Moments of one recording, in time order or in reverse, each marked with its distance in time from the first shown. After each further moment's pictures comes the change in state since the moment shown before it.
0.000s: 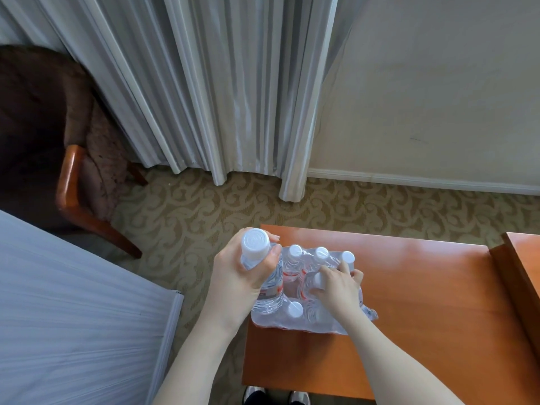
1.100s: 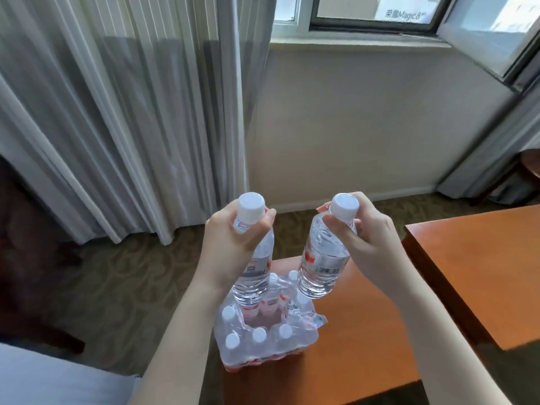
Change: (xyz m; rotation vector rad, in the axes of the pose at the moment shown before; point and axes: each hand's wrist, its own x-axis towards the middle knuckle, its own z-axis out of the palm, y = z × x) left_hand 0.036 0.109 0.034 -0.011 -0.181 0.227; right_hand -0.118 -0.002 -0.277 0.757 0.581 -0.201
